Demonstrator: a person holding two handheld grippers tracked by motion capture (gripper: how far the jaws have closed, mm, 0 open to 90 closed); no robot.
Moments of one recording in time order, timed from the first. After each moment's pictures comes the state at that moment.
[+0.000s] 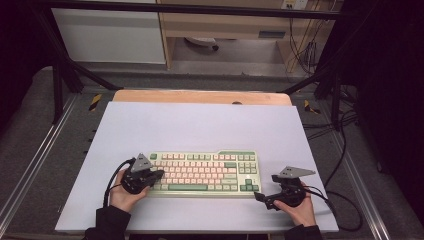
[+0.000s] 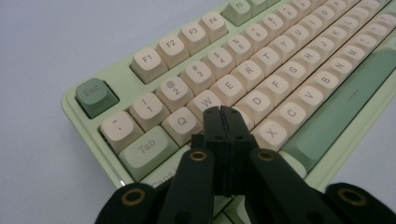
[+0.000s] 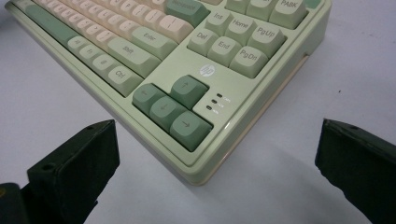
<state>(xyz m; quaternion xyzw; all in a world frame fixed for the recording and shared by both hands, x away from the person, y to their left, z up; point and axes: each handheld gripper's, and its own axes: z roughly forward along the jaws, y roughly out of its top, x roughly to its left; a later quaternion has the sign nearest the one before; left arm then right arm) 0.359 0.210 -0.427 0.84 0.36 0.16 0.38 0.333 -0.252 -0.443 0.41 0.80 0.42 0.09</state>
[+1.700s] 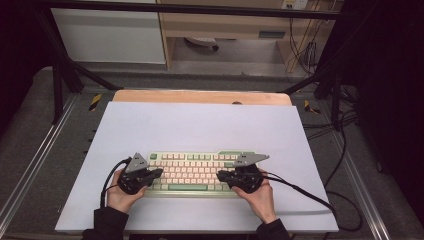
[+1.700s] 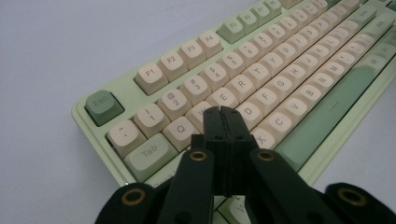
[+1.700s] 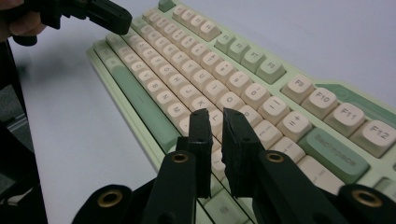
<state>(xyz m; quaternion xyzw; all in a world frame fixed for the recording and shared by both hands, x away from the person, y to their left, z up) 0.354 0.214 -0.419 0.83 0.36 0.16 0.40 0.359 -0.133 -0.407 0.32 0.83 0.45 0.07</state>
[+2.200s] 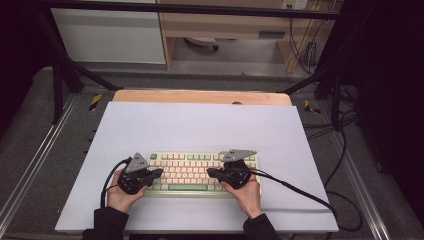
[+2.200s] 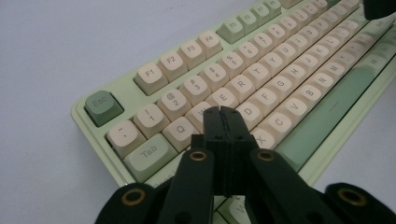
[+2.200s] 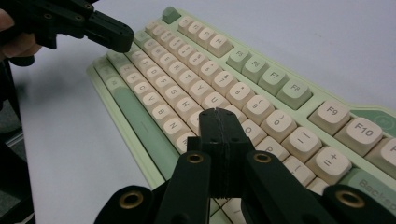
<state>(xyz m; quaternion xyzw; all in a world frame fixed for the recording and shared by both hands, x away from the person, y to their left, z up) 0.354 0.214 -0.419 0.83 0.36 0.16 0.40 0.372 -0.104 -0.413 0.33 0.83 0.46 0.06</state>
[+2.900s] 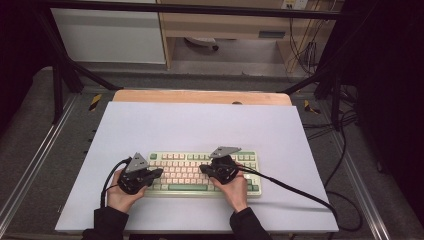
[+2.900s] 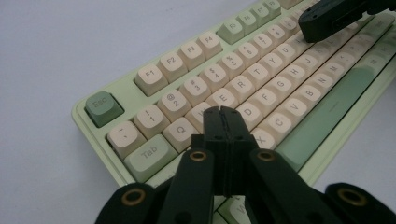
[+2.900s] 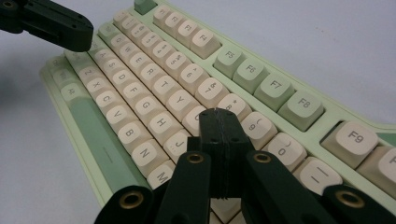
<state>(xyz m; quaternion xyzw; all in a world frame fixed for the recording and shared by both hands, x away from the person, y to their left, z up) 0.354 0.215 -0.419 0.83 0.36 0.16 0.40 0.392 -0.075 -0.430 0.34 0.83 0.43 0.08</state>
